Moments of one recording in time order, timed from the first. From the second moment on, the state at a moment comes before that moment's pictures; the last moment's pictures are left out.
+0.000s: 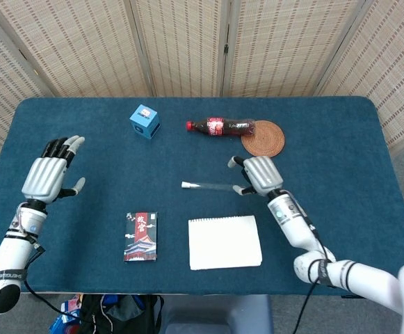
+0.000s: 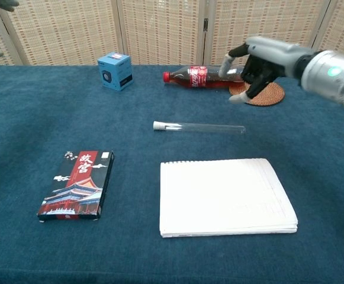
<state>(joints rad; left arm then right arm) -0.64 -1.07 -0.19 -1.71 1.06 1.13 0.20 0.78 -1.51 0.28 -1.38 -1.14 0.92 -0.13</state>
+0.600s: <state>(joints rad) -0.38 -1.06 -0.11 -1.69 1.13 1.38 0.15 0.36 -1.06 0.10 -1.77 -1.33 1.38 -0.21</state>
